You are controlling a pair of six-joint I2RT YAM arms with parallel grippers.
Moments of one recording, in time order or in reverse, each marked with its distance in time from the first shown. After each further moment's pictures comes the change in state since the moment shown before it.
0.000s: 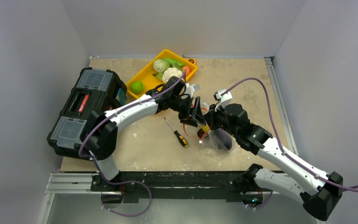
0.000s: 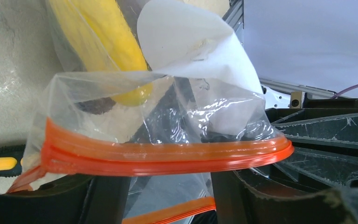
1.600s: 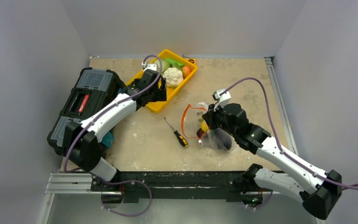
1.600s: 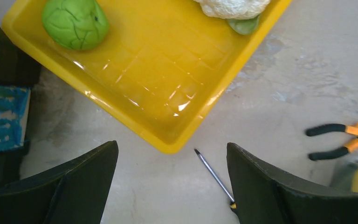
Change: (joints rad) left arm 0.188 -0.266 -0.117 -0.099 -1.066 0.269; right arm 0.001 0.017 -0.006 0.025 0.001 -0.010
